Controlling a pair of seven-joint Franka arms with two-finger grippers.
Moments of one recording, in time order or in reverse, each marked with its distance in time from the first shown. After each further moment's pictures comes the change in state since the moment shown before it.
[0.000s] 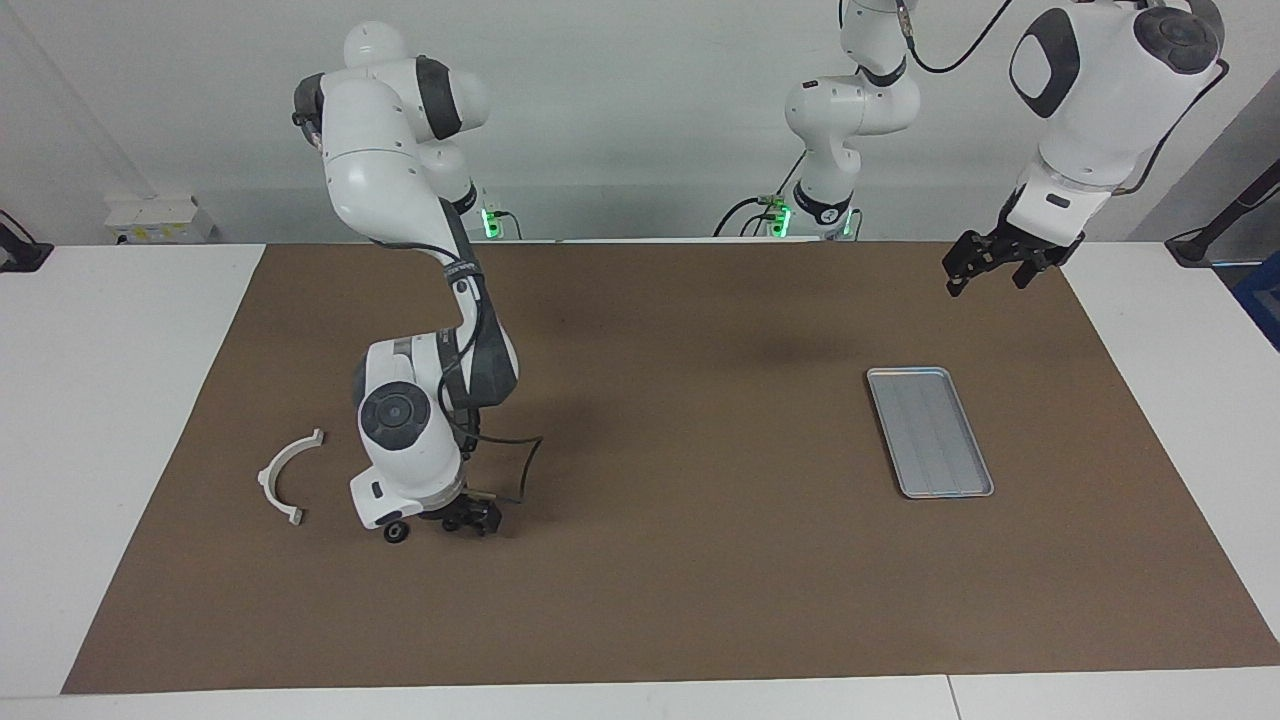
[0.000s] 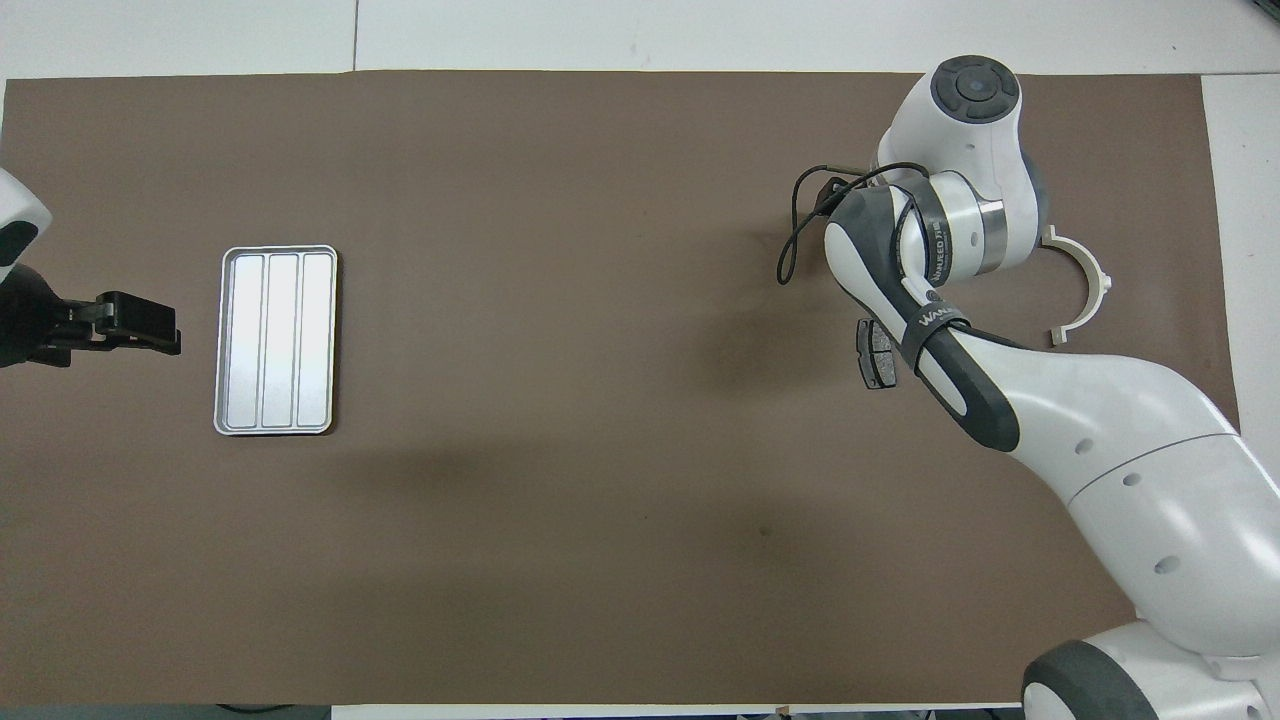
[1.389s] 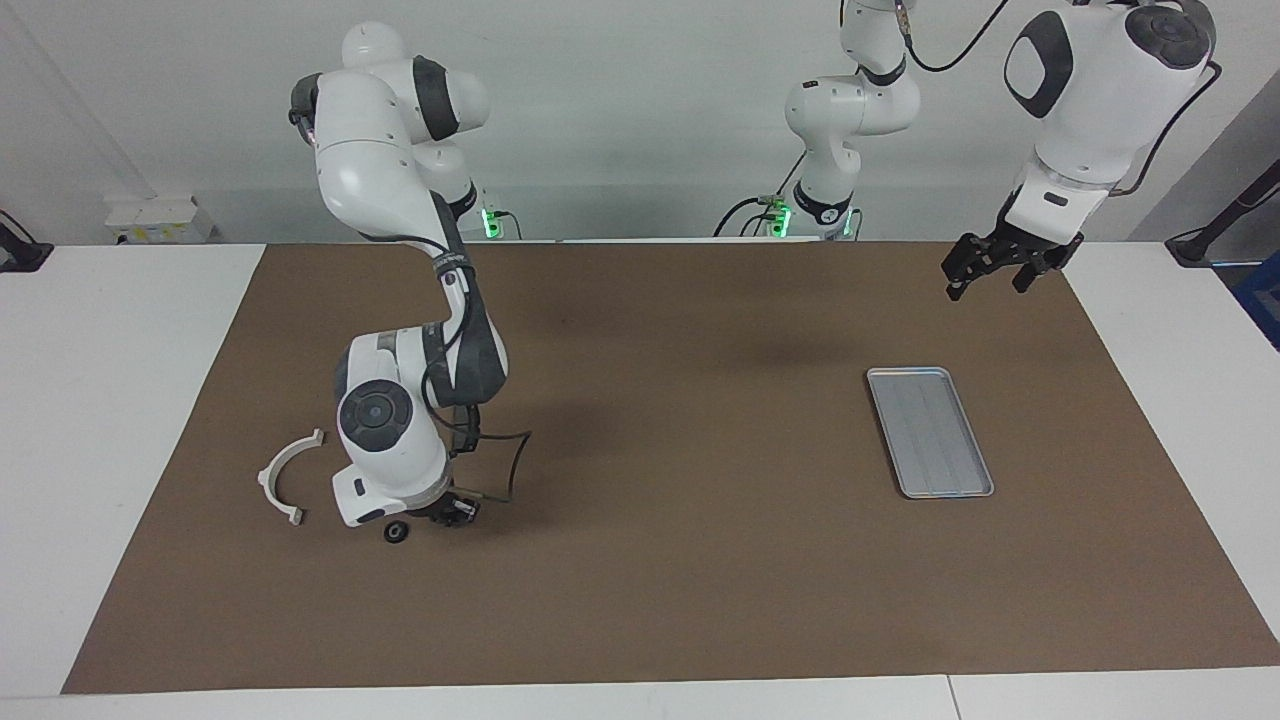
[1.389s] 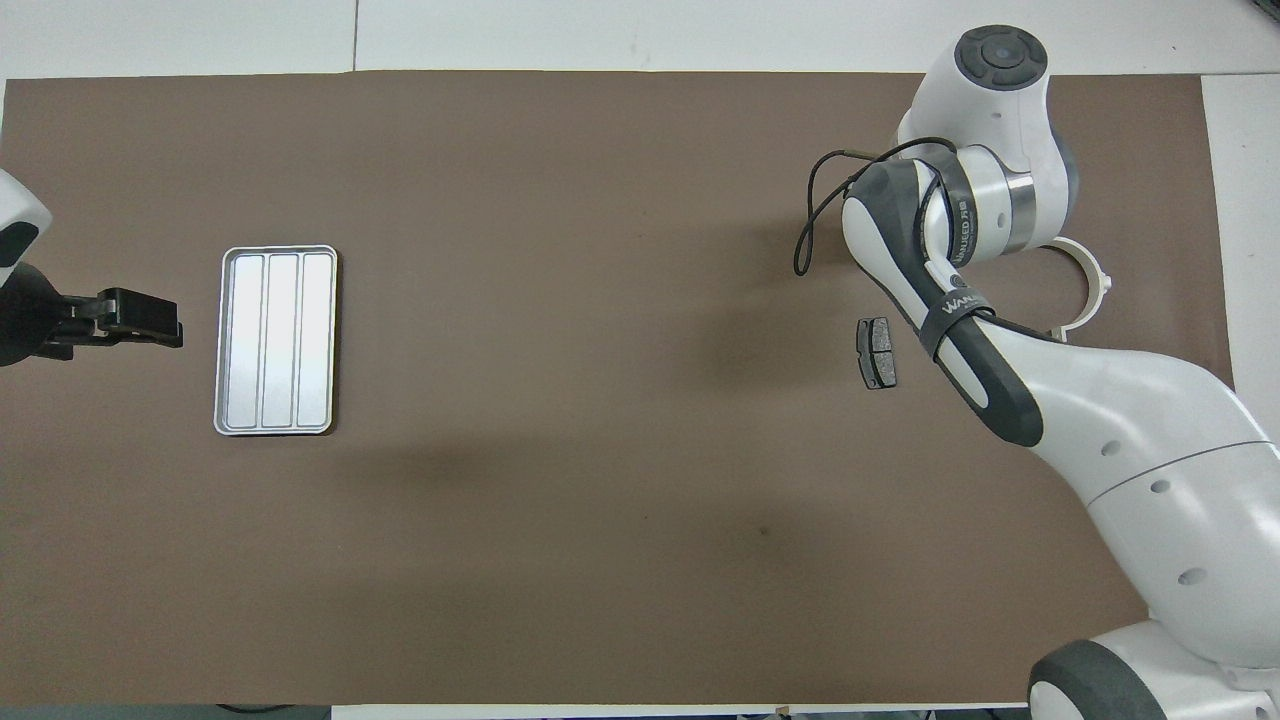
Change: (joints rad) left arm -0.003 -0.011 0.002 -0.020 0.000 0.048 -0.004; right arm -0.014 -0.014 0.005 0.105 0.001 -0.192 -0.001
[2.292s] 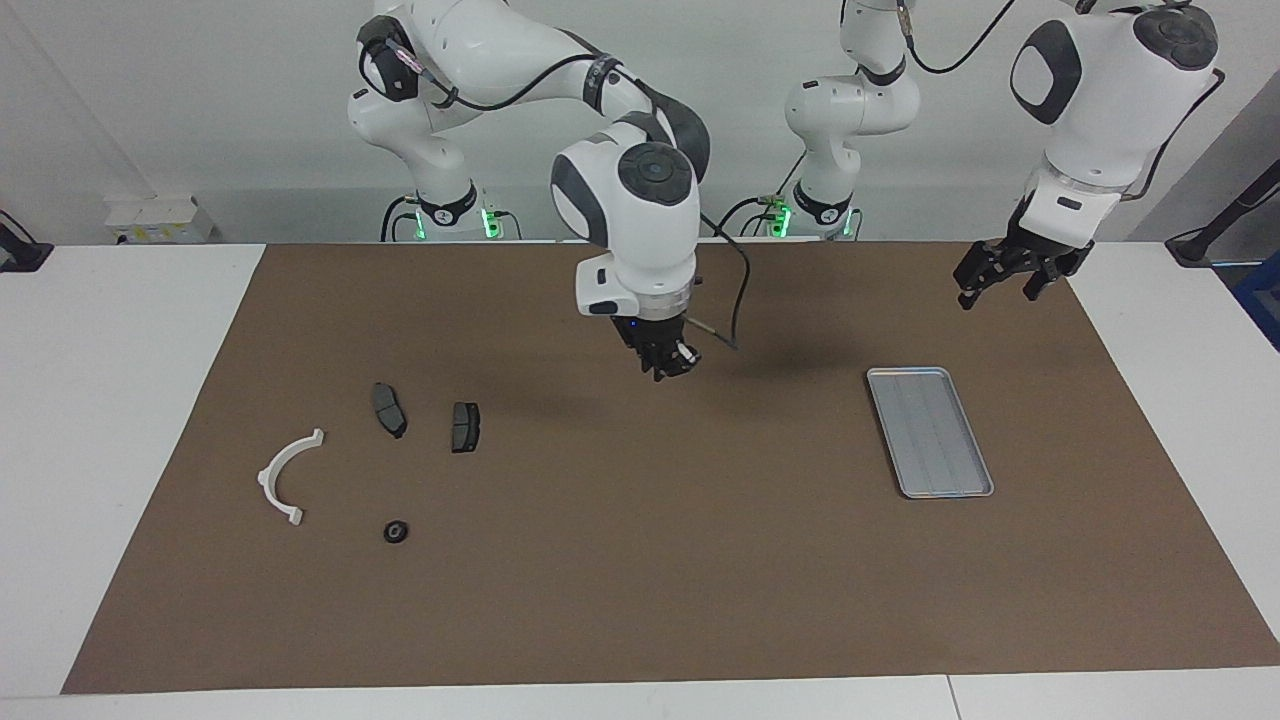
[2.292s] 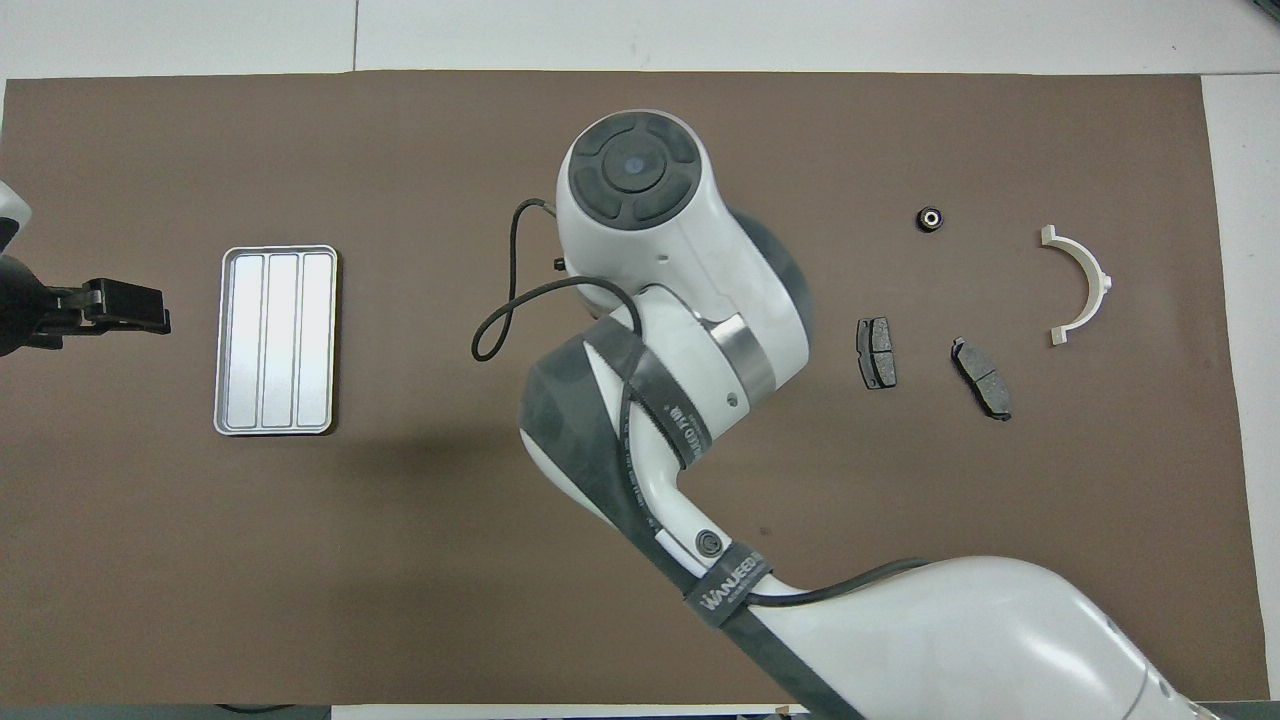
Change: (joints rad) left arm 0.013 -0.003 0.017 -0.033 0.000 0.078 0.002; right arm 0.412 -0.195 0.090 -0.004 0.079 -0.069 0.944
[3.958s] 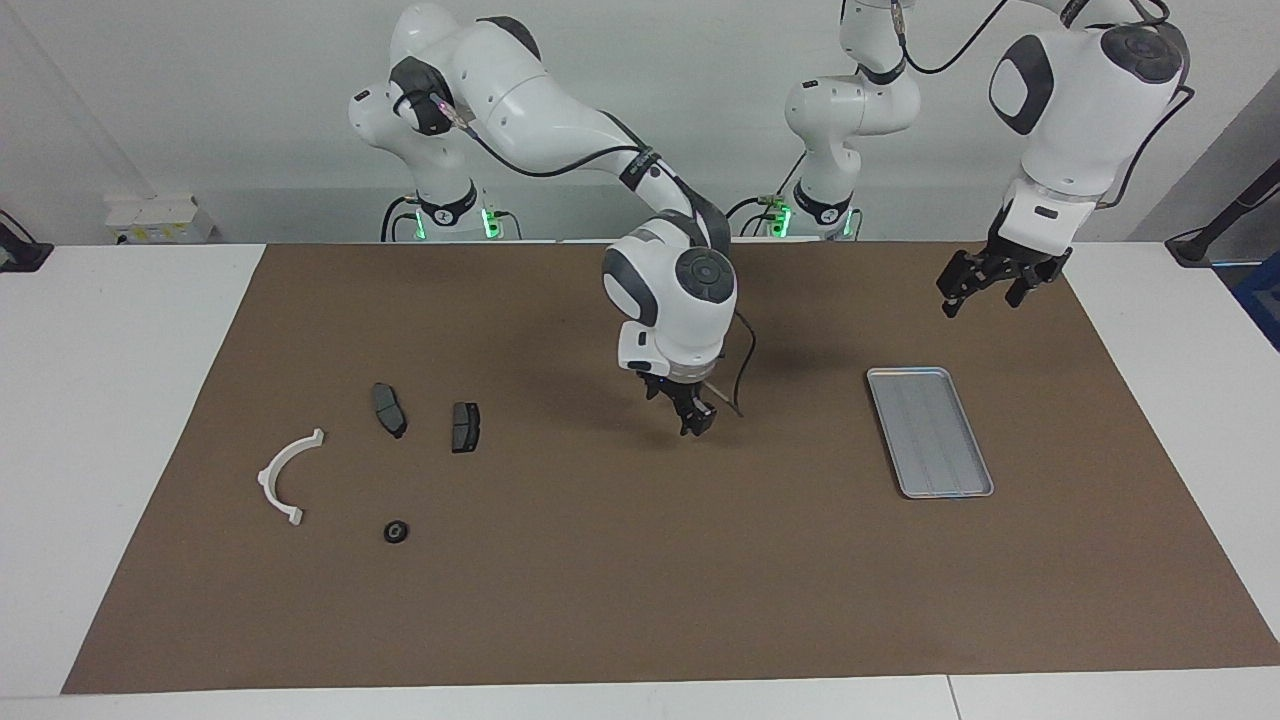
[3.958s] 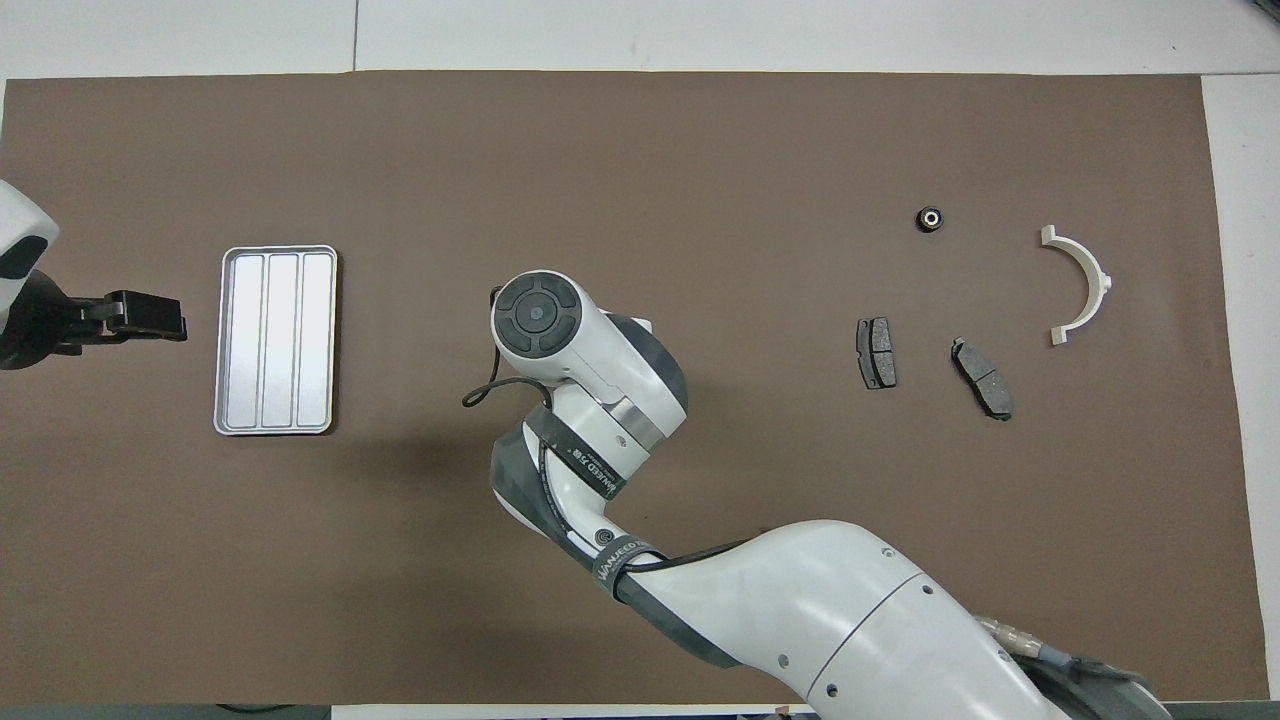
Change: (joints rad) left arm -0.051 -0.025 -0.015 -0.068 -0.005 0.055 -0.105; right arm -0.007 0.140 -0.025 -0.006 -0.079 0.047 0.040
